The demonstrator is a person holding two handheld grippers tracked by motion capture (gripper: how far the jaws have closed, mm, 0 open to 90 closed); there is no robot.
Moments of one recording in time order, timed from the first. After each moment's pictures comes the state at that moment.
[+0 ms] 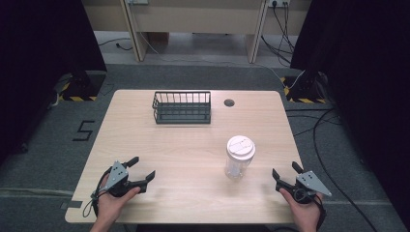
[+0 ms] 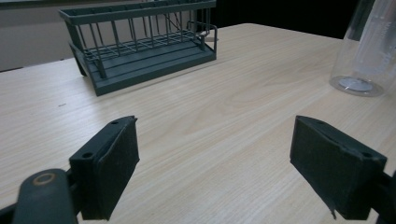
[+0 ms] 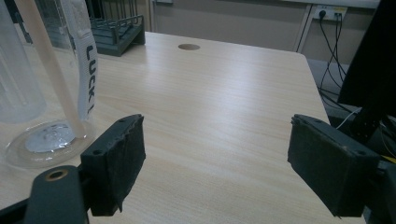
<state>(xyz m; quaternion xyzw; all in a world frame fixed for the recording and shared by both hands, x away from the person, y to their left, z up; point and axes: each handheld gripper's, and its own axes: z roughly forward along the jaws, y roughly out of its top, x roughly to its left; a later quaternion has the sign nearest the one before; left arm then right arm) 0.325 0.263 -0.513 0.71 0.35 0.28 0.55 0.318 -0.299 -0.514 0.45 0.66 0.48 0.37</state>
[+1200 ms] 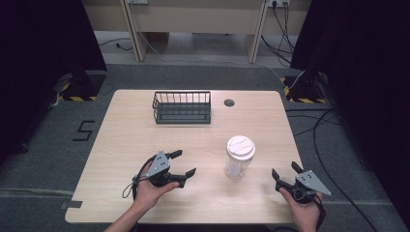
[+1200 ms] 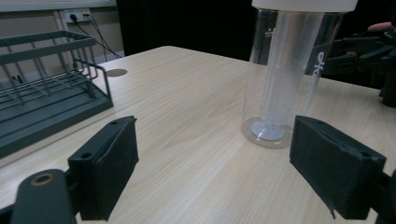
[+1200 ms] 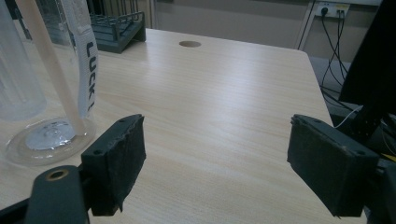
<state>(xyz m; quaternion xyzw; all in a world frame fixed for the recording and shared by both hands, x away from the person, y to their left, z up) 0.357 0.150 -0.492 0.74 0.25 0.19 0.60 0.319 -0.298 -0.514 0.45 0.67 0.47 0.36</state>
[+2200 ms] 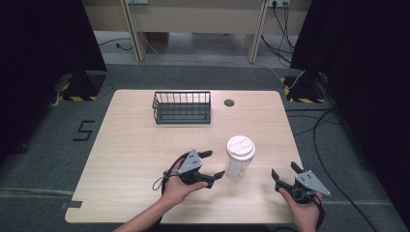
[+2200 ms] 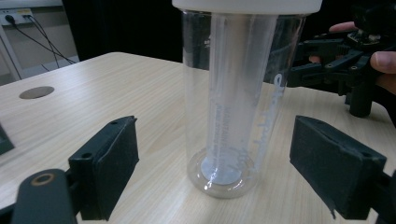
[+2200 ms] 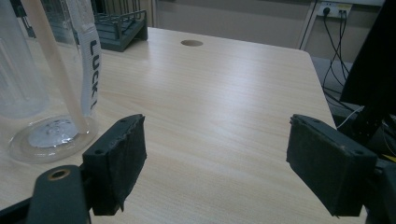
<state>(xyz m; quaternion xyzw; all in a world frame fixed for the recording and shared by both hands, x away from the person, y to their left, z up) 0.373 0.070 -0.495 0.75 0.20 0.15 0.61 0.319 -0.297 -0.514 0.44 0.67 0.47 0.36</state>
